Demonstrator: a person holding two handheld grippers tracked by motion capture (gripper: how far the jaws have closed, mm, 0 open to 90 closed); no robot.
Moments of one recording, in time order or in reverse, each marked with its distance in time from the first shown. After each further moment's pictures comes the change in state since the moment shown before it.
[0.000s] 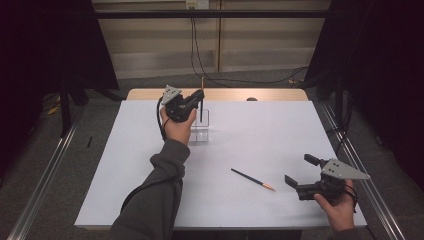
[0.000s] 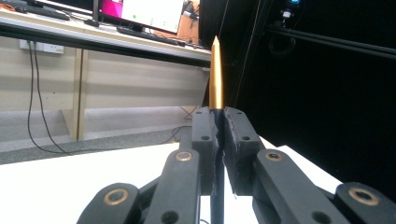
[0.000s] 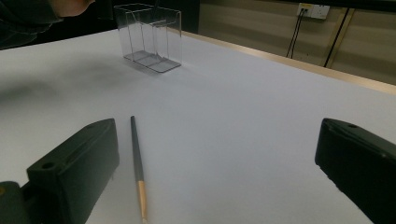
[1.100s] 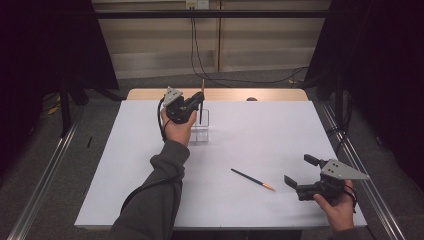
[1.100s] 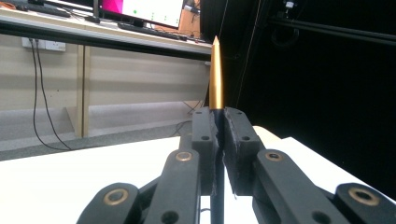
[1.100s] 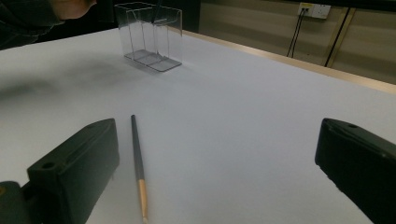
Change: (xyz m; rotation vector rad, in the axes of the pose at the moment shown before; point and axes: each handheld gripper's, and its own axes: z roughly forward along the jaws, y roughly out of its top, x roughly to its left) left arm 0.002 -0.006 0.002 0.025 0.012 0.035; right arm 0.001 -0.001 0.001 0.000 0.001 0.002
